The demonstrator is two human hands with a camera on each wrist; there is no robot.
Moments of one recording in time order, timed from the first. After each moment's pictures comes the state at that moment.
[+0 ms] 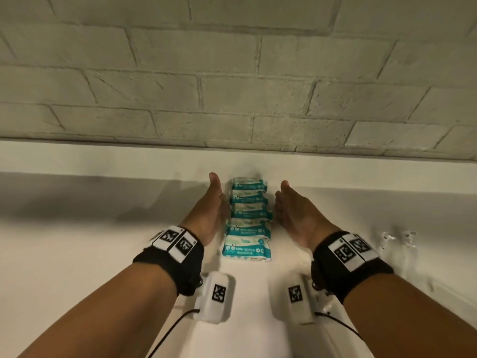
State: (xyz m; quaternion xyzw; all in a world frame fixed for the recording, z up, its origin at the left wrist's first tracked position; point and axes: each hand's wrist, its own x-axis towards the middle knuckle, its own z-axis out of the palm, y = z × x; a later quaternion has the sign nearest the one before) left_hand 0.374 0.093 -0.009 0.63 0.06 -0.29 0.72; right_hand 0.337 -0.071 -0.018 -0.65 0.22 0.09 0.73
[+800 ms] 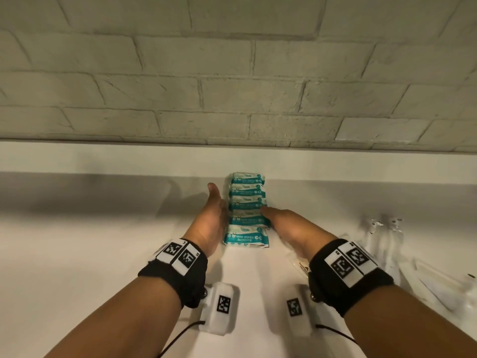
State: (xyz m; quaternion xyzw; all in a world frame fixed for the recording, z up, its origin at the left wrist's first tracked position) left_hand 0.330 0.102 -0.015 0.58 0.03 -0.31 0.75; right_hand 0.291 -0.048 -0.014 -0.76 0.21 0.20 0.58
